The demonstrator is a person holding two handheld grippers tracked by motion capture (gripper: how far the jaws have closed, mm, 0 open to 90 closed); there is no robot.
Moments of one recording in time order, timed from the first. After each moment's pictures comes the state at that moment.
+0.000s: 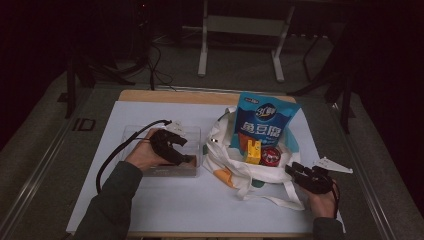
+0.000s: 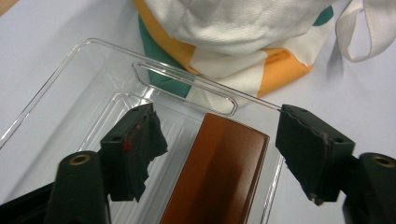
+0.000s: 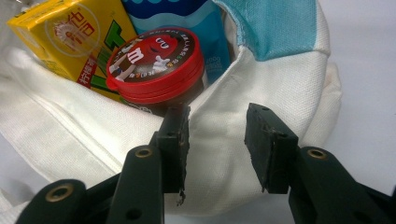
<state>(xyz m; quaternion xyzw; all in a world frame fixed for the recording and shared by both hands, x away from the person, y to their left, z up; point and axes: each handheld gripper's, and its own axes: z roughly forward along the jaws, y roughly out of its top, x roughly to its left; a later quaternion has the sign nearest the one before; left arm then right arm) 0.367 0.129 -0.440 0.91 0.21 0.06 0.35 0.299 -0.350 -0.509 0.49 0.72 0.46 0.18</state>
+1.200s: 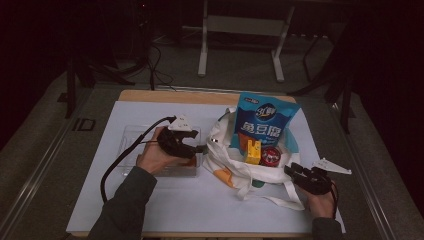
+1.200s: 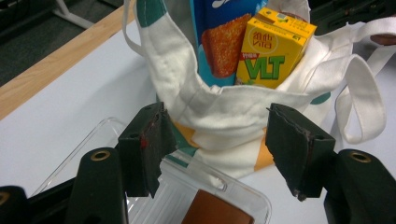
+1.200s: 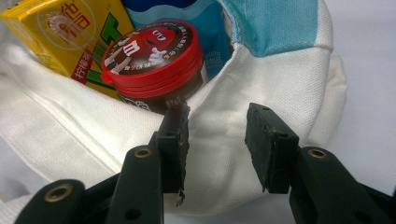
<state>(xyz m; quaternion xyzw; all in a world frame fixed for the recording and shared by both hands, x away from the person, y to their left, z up) 0.353 0.102 -0.416 0.86 0.24 0.13 0.43 0.300 -0.351 -0.517 0.49 0.72 0.47 0.18</state>
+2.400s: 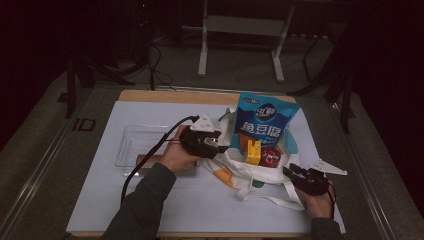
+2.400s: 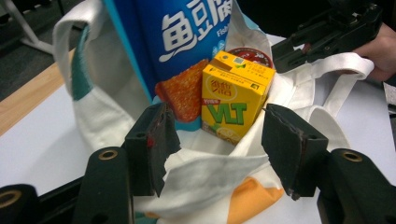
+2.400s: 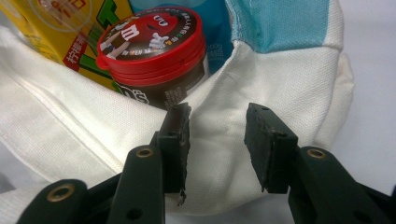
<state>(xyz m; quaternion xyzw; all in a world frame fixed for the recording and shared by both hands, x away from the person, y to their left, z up) 0.357 0.047 -0.411 0.86 0.18 0.11 0.46 0.299 -0.346 -0.522 0.47 0.73 0.45 0.19</state>
